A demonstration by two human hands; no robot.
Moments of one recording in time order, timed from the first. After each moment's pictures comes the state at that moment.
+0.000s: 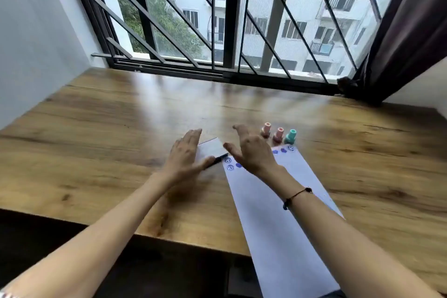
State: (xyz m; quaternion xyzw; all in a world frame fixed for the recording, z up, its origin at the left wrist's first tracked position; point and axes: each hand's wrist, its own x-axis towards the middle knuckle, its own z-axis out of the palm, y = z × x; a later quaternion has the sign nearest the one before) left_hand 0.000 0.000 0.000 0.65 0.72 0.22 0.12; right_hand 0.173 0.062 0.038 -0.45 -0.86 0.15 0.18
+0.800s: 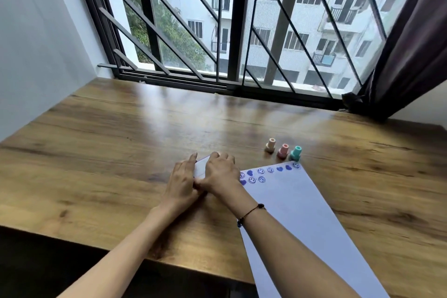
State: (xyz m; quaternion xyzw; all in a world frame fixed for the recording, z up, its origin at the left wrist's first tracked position) left_hand -0.002 -0.016 -0.023 0.61 0.73 0.29 0.10; right_hand 0.095 0.040 0.028 -0.54 -0.83 0.18 0.00
